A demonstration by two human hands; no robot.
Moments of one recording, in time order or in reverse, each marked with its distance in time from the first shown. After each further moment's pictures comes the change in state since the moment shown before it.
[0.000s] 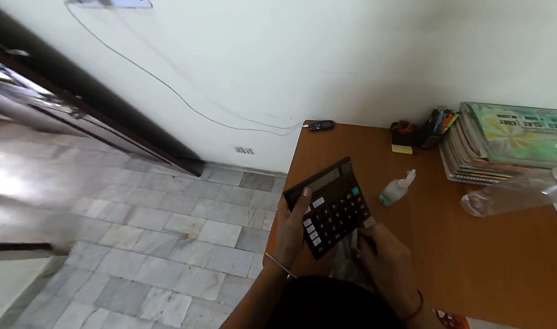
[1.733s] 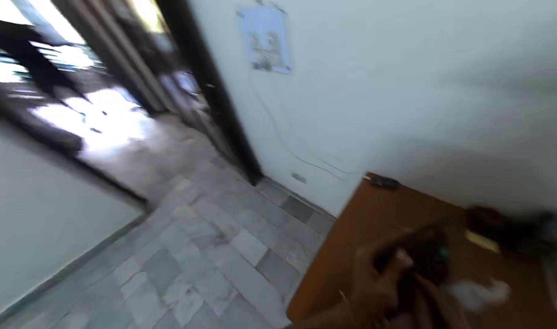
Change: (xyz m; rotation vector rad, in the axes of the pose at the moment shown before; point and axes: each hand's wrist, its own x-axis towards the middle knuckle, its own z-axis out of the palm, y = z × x) left_hand 0.027 0.011 0.030 -0.016 -0.135 0.473; right_hand 0.074 -0.045 -0.003 0.410 -0.058 0.227
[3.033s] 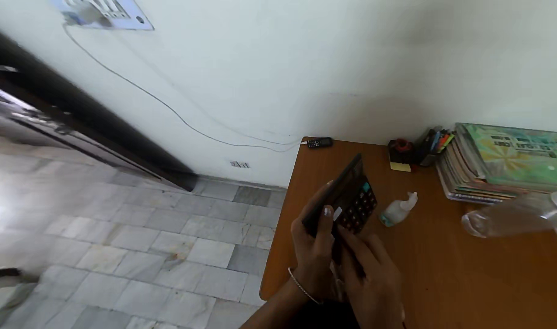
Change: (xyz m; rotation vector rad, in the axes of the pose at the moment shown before) left_hand -0.007 -0.004 0.008 0.061 0.059 0.096; right_hand -0.016 -0.006 0.017 -0.257 0.241 -0.233
